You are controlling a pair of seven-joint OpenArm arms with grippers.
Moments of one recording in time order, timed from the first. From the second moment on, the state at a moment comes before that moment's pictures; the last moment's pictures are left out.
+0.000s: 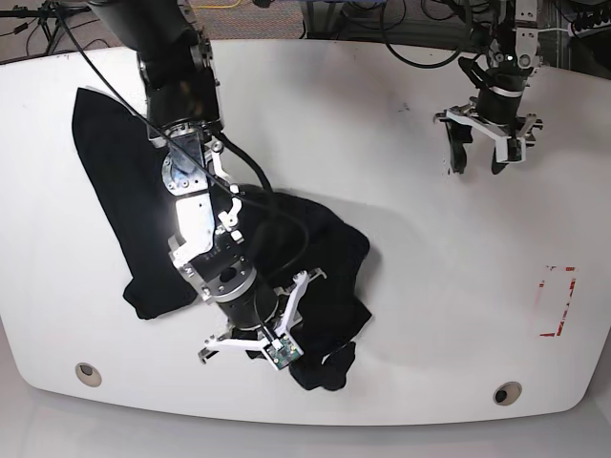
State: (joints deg) left arm 27.9 -14.9 -5.7 101.8 -18.7 -4.4 12.4; right arm 22.8 3.8 -13.7 99.4 -1.8 22.2 -41.1
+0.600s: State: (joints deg) left arm 27.0 -12.7 -2.6 101.8 -18.7 -4.9 12.5; right arm 44.2 10.2 -20.6 105.4 -0.8 26.3 -41.1
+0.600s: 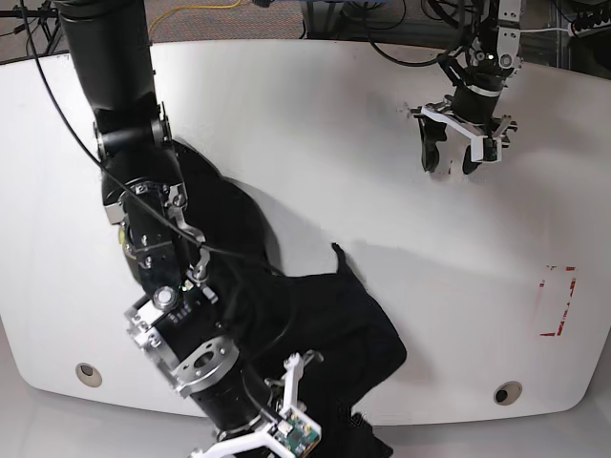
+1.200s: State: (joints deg) left arm 22.7 -11.0 0.1 101.8 -18.7 -4.5 12.1; right arm 61.0 10.7 -21.9 105.9 -0.5 26.4 -41.3
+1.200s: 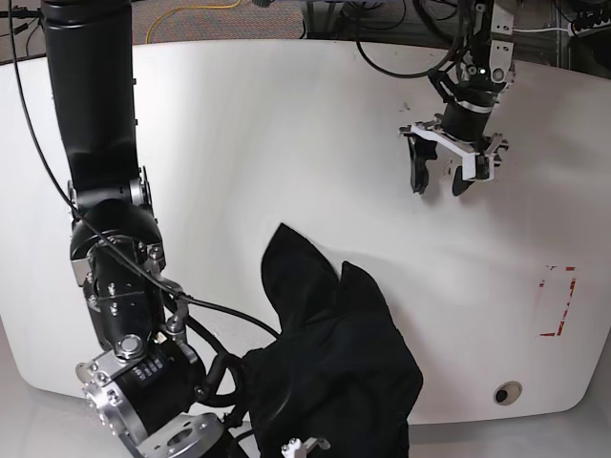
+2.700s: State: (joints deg) left arm 0.8 -3.2 21.2 81.2 -18.5 -15.6 12.4; right arm 67.6 6.9 -21.8 107.4 -0.7 29.1 -43.4
